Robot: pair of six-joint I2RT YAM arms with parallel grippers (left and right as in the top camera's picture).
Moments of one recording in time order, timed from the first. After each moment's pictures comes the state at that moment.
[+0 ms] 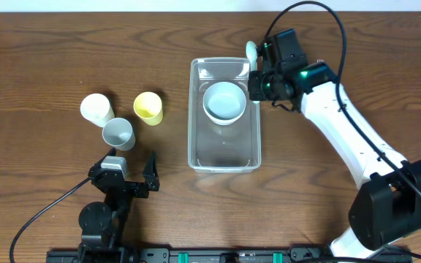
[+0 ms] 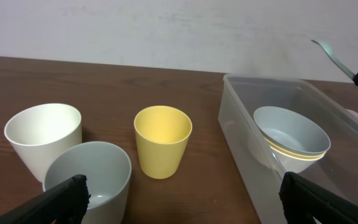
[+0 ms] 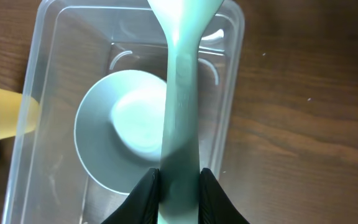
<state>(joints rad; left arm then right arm) -0.05 0.01 0.07 -0.20 0.12 -0.14 0.39 1.78 1.48 -0.73 -0.10 0.36</state>
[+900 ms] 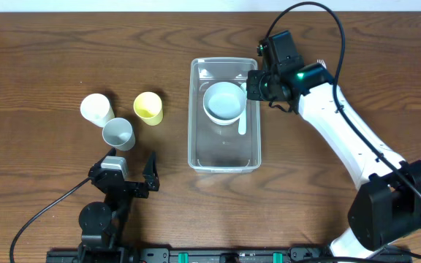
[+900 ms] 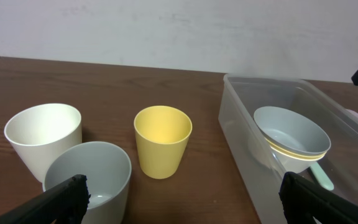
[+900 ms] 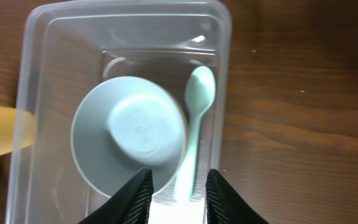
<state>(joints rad) -0.05 0.01 0.07 -0.20 0.12 -0.14 0.39 1.78 1.48 -0.74 -0.06 0.44</state>
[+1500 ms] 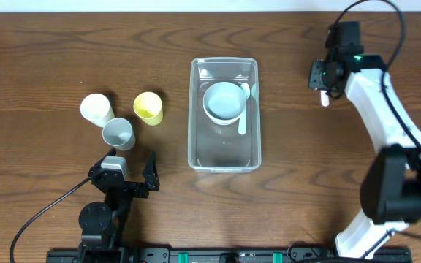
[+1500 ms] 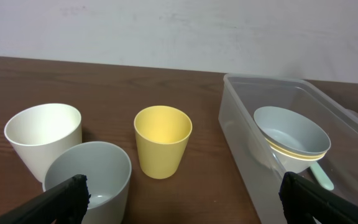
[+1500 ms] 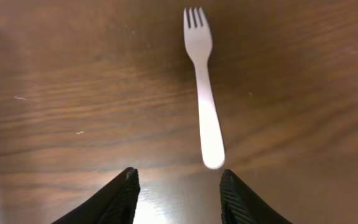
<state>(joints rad) -0.05 0.01 0.07 -0.20 0.12 -0.14 0.06 1.92 1.48 -0.70 0.14 0.20</state>
